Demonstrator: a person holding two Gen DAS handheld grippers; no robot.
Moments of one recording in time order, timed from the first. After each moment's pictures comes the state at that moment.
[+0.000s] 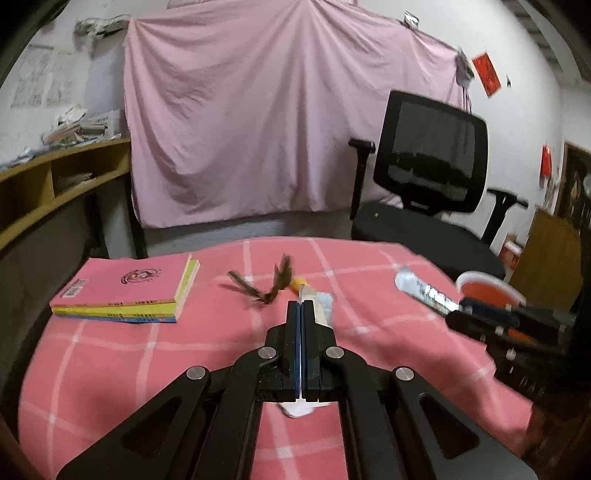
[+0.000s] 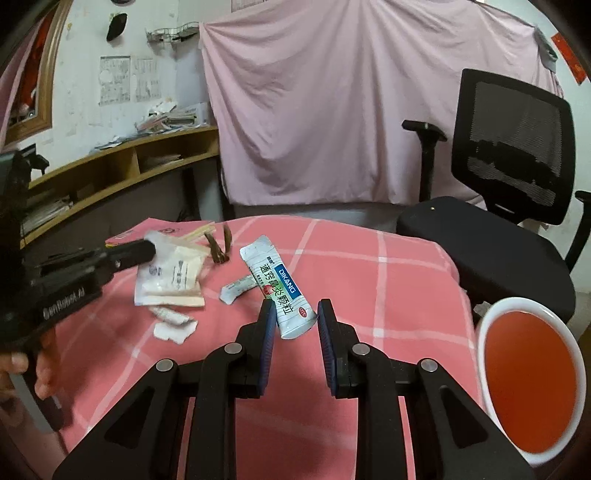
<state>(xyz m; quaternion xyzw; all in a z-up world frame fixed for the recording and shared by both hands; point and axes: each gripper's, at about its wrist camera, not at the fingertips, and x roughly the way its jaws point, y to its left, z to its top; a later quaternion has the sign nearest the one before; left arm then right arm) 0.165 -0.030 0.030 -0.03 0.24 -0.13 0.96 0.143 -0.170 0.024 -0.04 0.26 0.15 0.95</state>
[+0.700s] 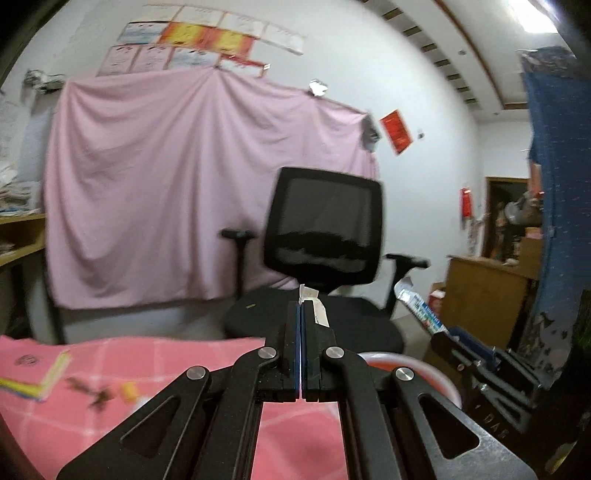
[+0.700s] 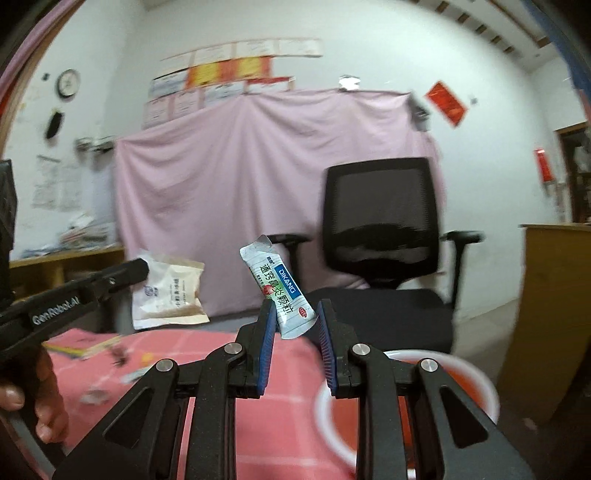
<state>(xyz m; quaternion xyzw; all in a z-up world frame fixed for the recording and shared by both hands) 0.144 -0.186 0.102 -0.04 0.07 -0.29 0.95 0.065 -0.305 0.066 0.03 0.03 -0.07 1.00</state>
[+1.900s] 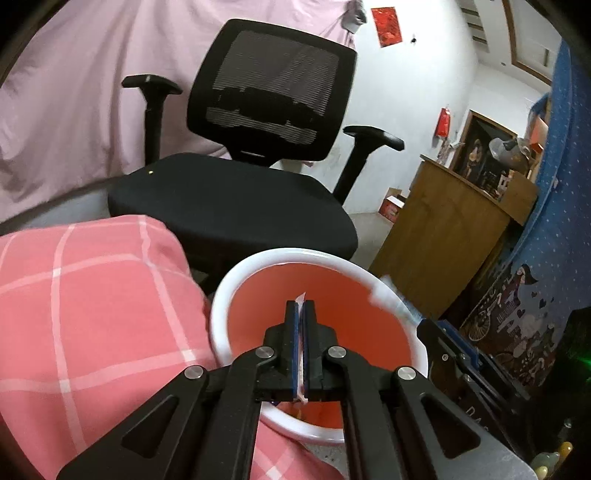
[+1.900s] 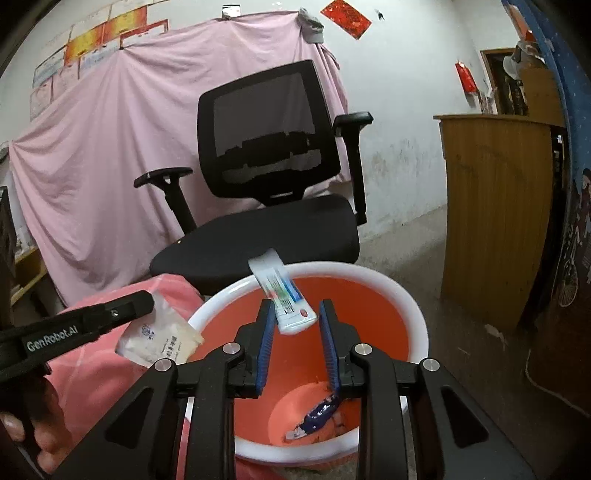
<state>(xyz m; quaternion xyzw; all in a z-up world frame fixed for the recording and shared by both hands) 0.234 -0.323 0.028 -0.03 0.32 -0.37 0.87 0.088 -0.419 -0.007 0.14 0.18 -0.18 0.96</state>
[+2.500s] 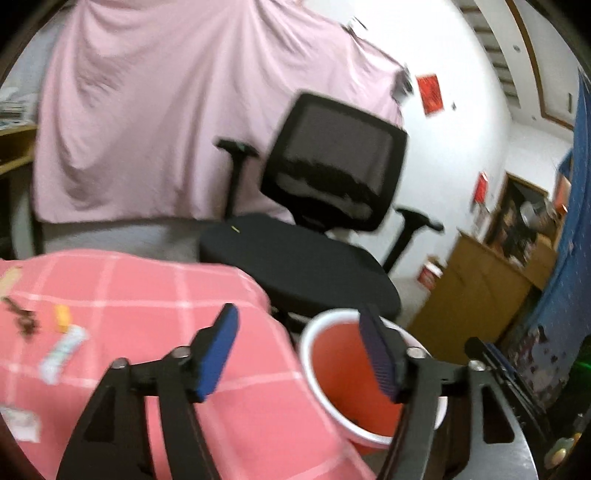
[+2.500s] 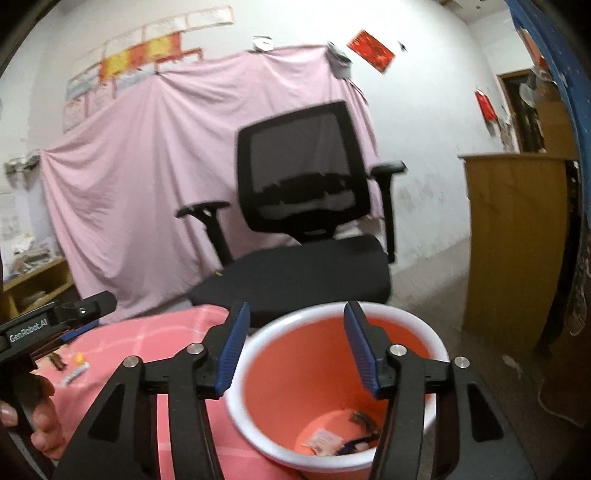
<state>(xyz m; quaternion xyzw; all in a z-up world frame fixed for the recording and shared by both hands) 0.205 -0.200 0.075 -0.10 0.22 -0.27 0.93 0.069 -0.370 0.041 0.11 0.10 -0.13 0.98</state>
